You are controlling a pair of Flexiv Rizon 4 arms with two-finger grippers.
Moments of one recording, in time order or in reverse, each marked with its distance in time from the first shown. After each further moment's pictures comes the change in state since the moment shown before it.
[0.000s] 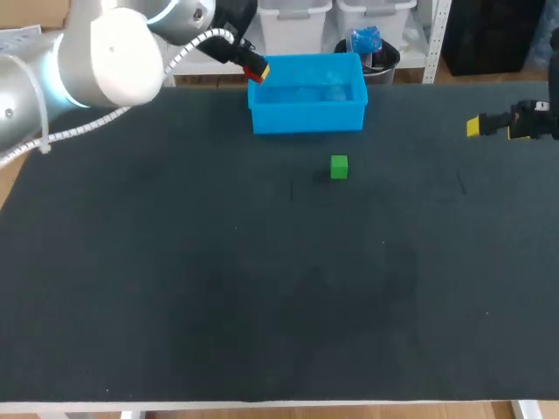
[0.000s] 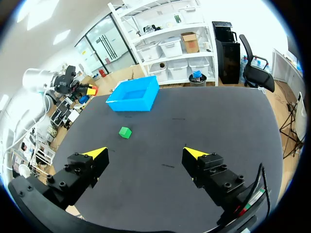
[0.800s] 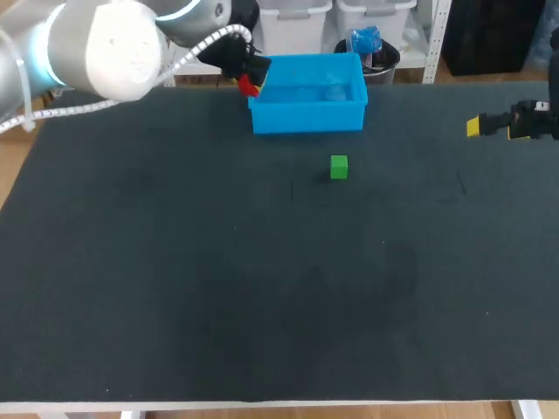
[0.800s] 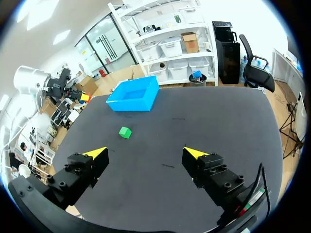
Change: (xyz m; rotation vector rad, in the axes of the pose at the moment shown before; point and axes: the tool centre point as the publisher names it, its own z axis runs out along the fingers) left arm 0.030 -0.024 -0.030 -0.096 0.125 -0.195; right arm 0.000 0.000 0.000 0.000 0.000 0.000
